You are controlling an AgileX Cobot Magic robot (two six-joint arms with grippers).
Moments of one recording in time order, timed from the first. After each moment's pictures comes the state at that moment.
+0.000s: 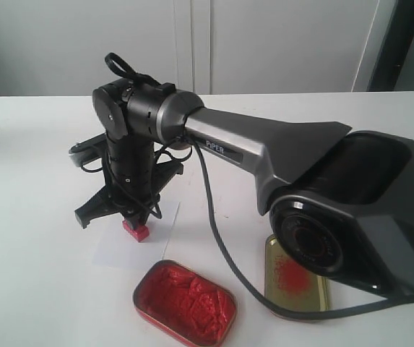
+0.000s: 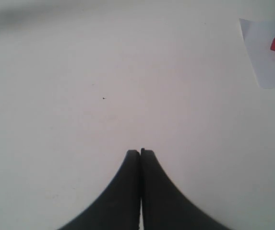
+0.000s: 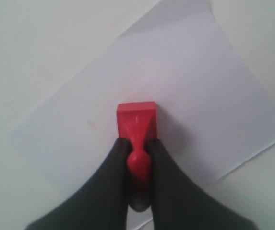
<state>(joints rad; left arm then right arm) -0.04 0.00 0.02 -0.05 0.53 0.15 0.83 2.48 -2.18 0.03 1.23 0.08</state>
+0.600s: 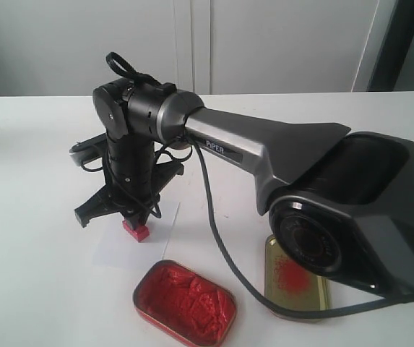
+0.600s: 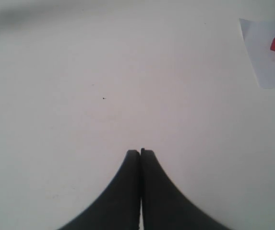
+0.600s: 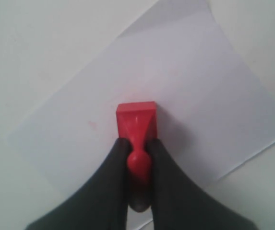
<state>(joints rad) -0.04 0.00 0.02 -0.05 0.53 0.15 0.83 2.50 -2.19 0.03 1.24 0.10</state>
